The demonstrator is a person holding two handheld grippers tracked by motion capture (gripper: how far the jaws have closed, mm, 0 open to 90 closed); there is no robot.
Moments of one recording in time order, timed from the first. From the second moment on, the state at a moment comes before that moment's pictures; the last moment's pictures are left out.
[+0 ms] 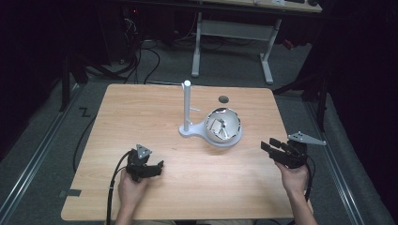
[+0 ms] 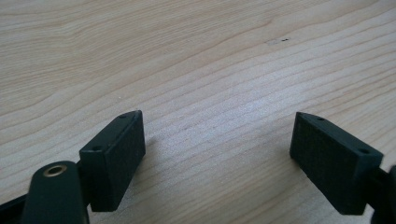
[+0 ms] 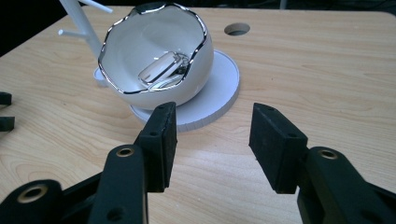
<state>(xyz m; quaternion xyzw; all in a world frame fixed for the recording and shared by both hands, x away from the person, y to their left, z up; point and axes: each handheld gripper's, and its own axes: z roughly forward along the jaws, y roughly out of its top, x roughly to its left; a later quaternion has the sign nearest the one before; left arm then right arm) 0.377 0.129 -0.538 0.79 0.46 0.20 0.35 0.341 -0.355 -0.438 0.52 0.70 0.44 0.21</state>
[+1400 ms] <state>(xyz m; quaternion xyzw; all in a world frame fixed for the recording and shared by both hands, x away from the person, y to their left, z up) 0.377 0.129 -0.538 0.79 0.46 0.20 0.35 0.327 -0.325 -0.474 0.50 0.72 0.44 0.17</state>
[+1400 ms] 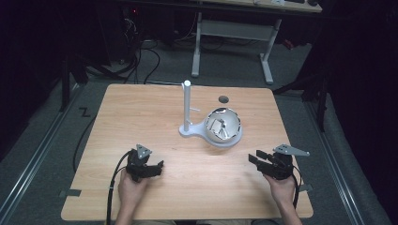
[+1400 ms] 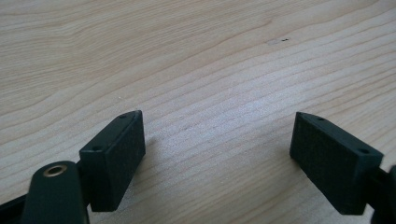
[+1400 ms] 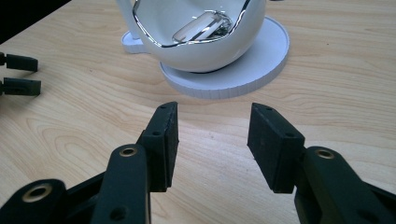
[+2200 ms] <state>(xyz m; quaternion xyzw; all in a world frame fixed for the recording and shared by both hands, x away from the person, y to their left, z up) 0.377 0.130 -0.538 0.79 0.46 0.20 0.35 0.326 -0.309 -0.493 0.50 0.73 0.43 0.15</state>
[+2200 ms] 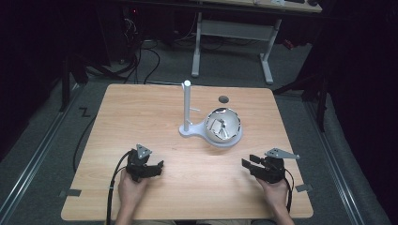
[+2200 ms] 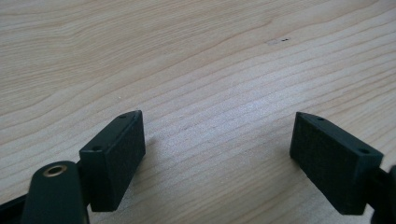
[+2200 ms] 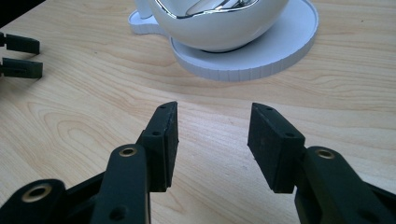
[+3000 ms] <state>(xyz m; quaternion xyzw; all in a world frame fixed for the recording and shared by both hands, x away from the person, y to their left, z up) 0.377 0.129 -0.538 0.79 0.46 0.20 0.35 0.335 -0.295 -0.515 0.50 0.75 0.41 0.16</state>
